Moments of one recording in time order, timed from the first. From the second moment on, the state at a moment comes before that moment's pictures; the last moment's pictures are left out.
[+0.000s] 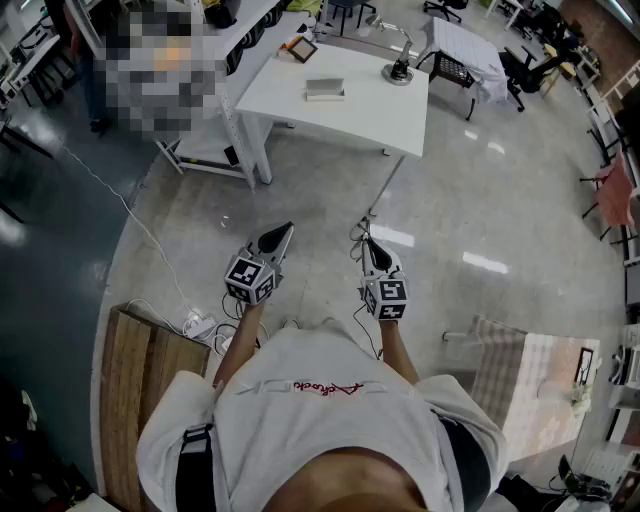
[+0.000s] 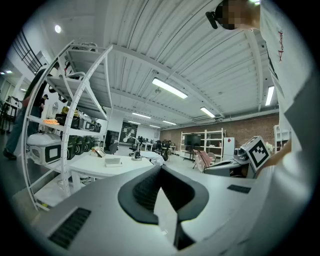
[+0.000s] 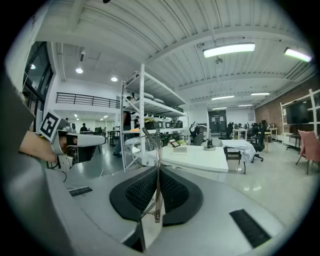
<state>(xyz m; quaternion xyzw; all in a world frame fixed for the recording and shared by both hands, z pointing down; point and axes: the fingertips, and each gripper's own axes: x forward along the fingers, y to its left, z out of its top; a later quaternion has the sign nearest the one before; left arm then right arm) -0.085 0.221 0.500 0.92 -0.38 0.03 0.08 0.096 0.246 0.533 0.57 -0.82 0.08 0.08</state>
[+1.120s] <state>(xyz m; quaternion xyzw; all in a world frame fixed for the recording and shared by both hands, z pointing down) 0.003 0.224 0.511 0.92 -0.37 0.04 0.09 0.165 0.249 0.539 0.55 -0.83 0.09 0.05</state>
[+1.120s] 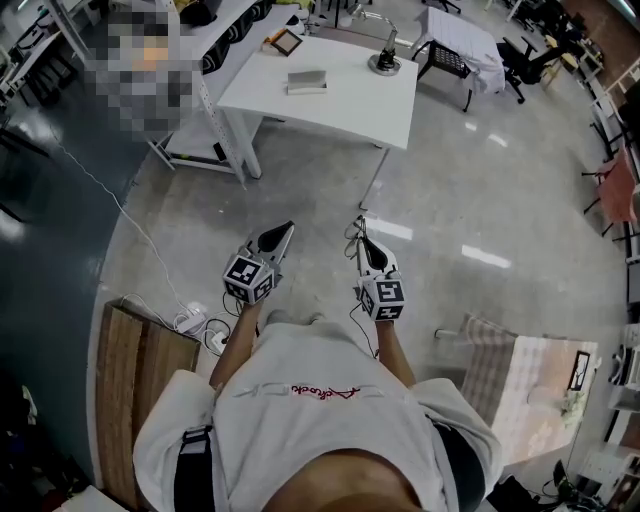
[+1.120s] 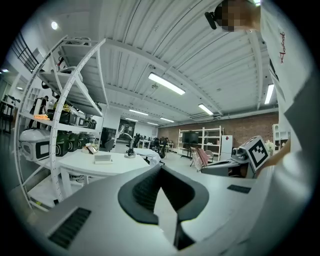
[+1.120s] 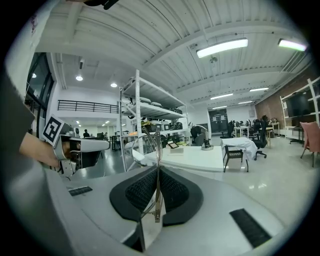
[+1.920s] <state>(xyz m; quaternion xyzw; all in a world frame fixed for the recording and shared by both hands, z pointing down) 0.020 0.158 0.528 0.92 -0.37 0.04 0.10 0.175 0.176 0.553 0.54 -0.83 0.09 0.05</state>
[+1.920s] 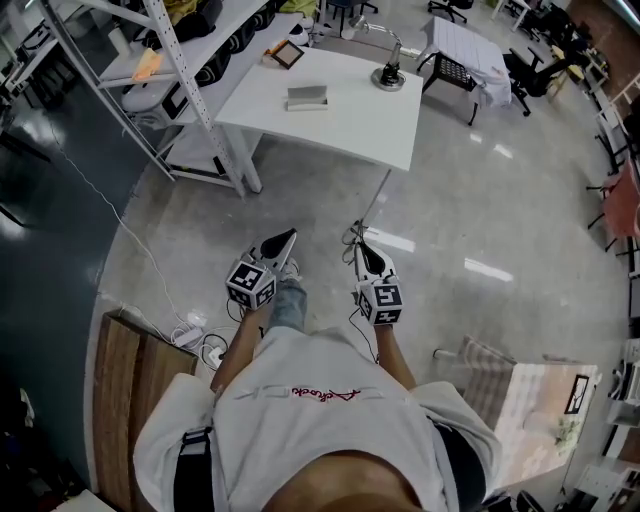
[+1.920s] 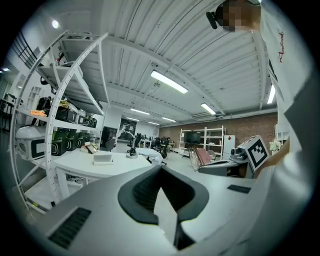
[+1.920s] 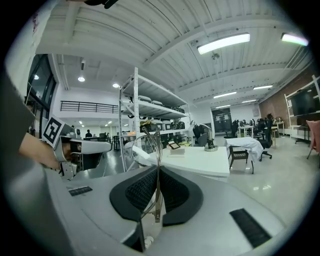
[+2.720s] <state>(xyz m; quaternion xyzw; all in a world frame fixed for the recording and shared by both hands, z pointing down) -0.033 -0.047 0.528 0.92 -0.38 0.02 0.12 0.118 -0.034 0.538 0.53 -0.84 0.08 0.07</state>
